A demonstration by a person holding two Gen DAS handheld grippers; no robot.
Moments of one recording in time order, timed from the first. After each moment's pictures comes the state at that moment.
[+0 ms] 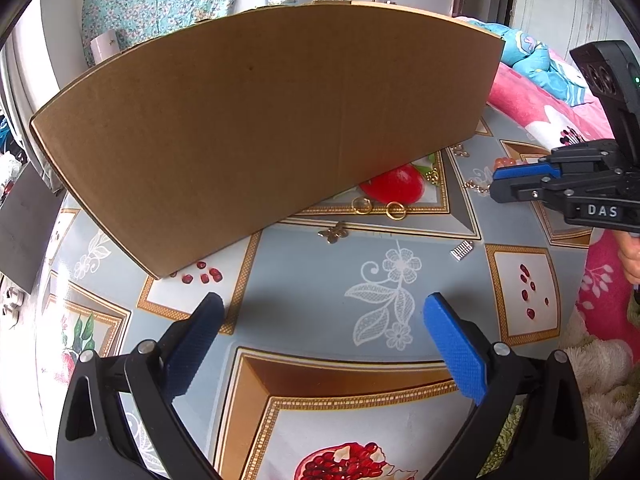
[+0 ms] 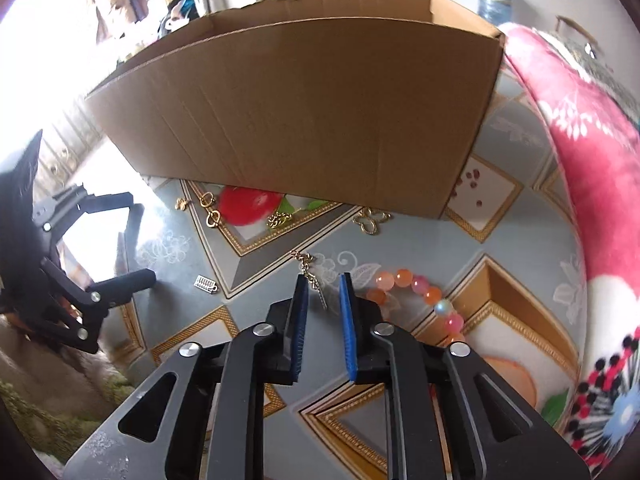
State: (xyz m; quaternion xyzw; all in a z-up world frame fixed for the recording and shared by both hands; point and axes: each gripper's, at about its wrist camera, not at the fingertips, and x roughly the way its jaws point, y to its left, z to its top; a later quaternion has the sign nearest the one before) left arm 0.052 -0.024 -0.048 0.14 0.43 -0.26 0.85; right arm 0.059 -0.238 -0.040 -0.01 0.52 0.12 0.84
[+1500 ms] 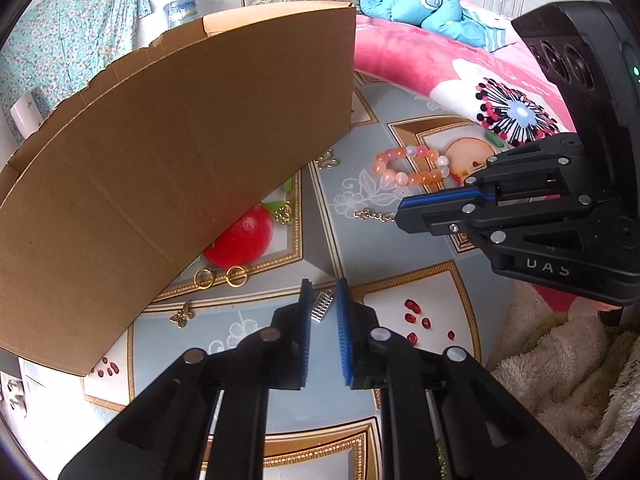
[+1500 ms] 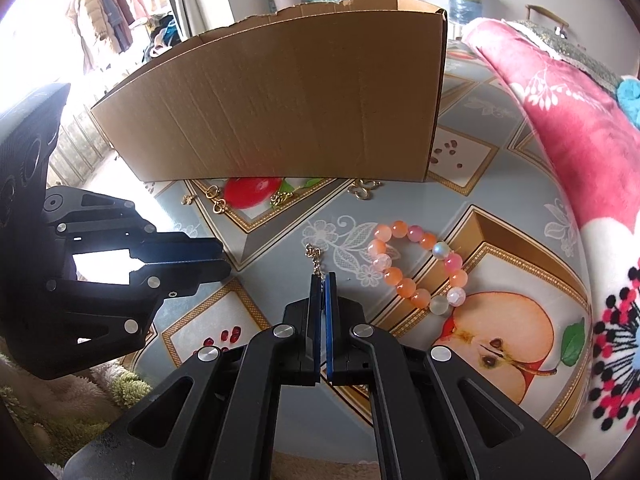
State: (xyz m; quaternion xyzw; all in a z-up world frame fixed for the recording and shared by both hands) left arm 0.035 -0.115 -0.041 0.22 0.42 -0.37 0.79; right arm 0.007 -0.258 -0.032 0.04 0.51 0.09 0.86
